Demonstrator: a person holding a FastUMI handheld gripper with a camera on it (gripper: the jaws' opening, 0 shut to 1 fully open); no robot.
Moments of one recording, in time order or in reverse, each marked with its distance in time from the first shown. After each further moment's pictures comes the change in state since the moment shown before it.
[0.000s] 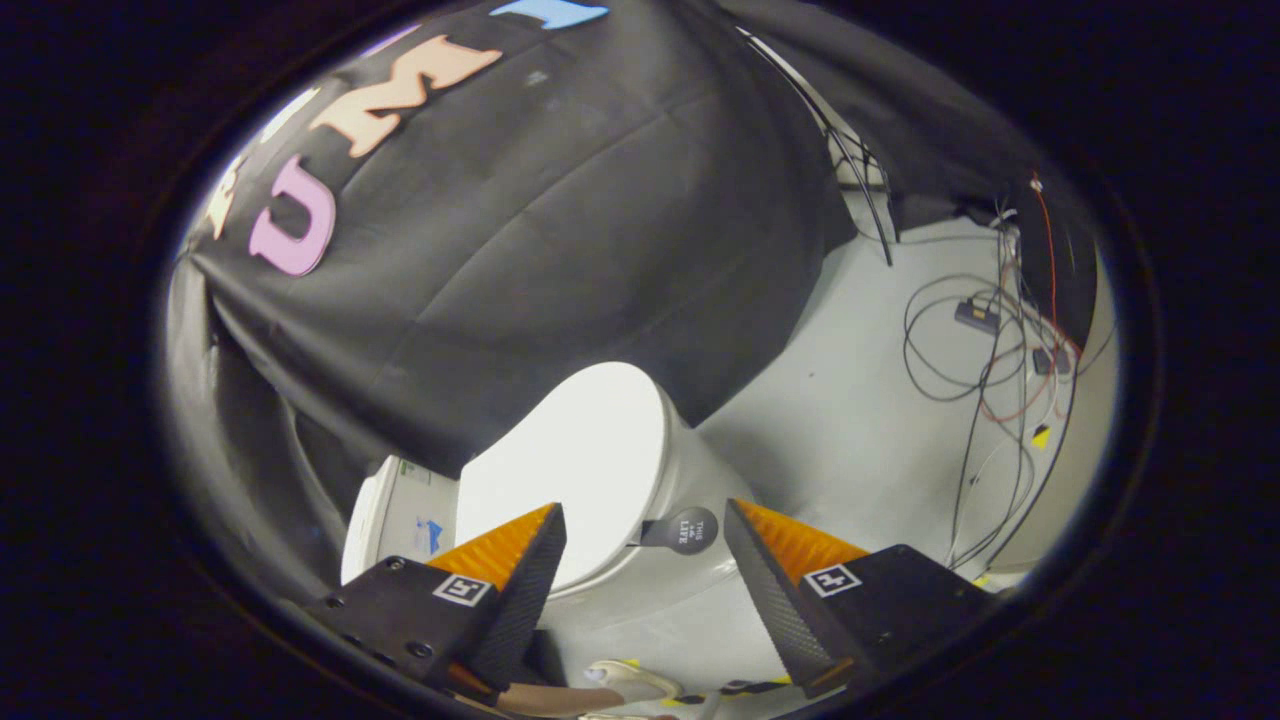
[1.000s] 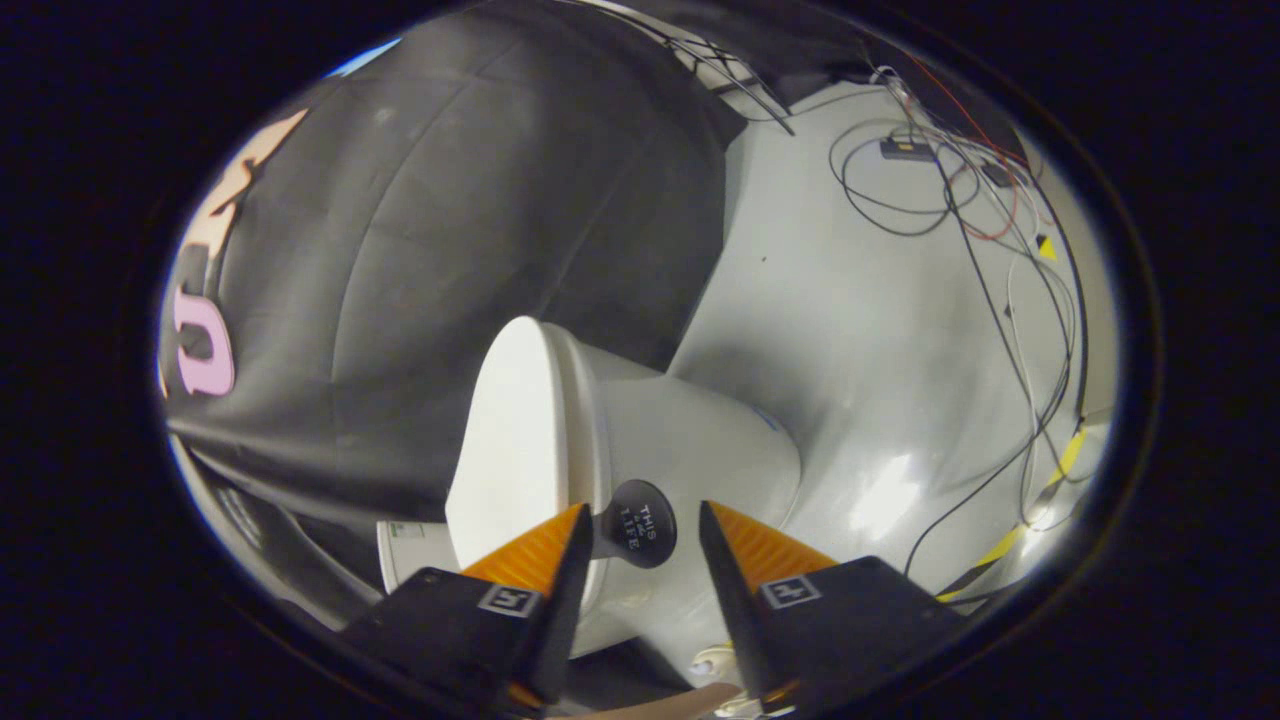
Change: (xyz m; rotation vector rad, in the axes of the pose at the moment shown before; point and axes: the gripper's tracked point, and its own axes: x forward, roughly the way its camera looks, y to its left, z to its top) arm 0.091 -0.023 -0.033 0.413 0.102 0.046
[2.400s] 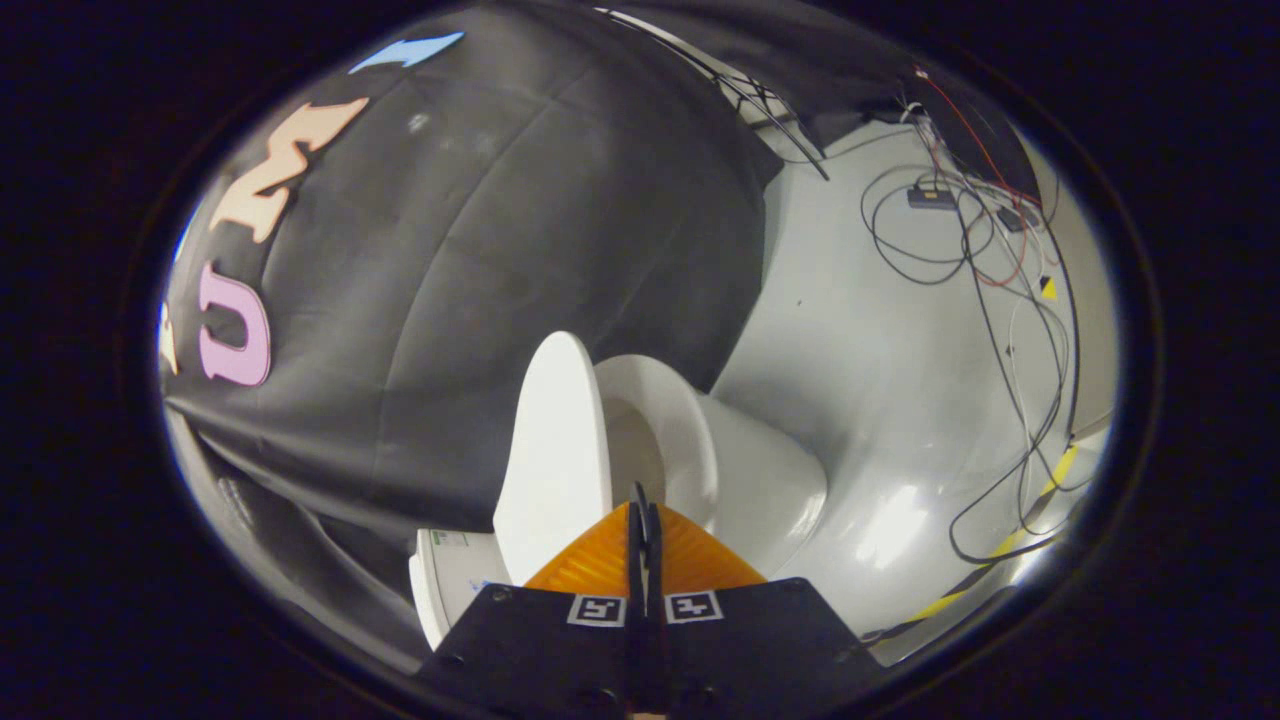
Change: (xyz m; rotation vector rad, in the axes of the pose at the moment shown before) arm -0.062 0.088 -0.014 -0.156 -0.124 -0.021
